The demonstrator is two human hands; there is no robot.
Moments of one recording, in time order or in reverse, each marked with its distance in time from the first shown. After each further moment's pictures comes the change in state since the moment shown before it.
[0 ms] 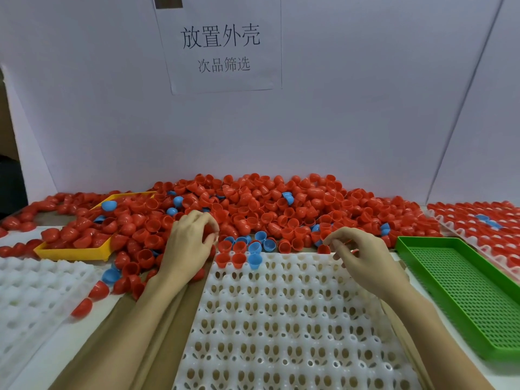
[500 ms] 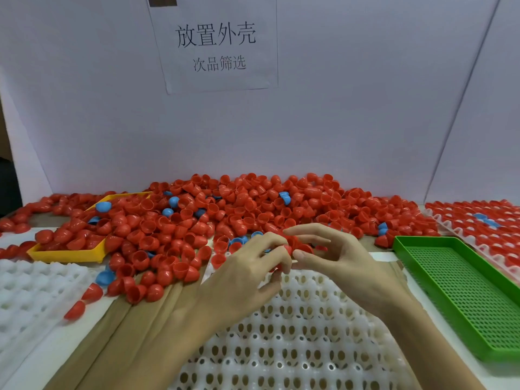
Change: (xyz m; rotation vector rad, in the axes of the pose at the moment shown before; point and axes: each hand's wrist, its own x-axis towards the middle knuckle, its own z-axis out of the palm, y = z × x) left_hand -0.040 0.112 -0.014 -0.281 -0.165 0.530; right_hand -0.014 -0.039 0.000 0.740 -0.381 -0.053
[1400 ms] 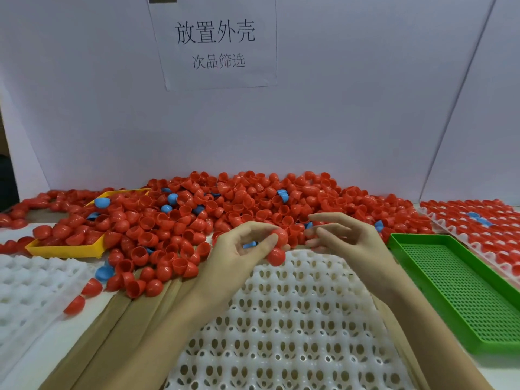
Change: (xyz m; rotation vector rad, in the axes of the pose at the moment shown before) left_hand 0.006 0.002 -0.001 -0.889 0.169 -0.662; right_hand 0.000 0.006 -0.024 -0.098 0.249 -0.043
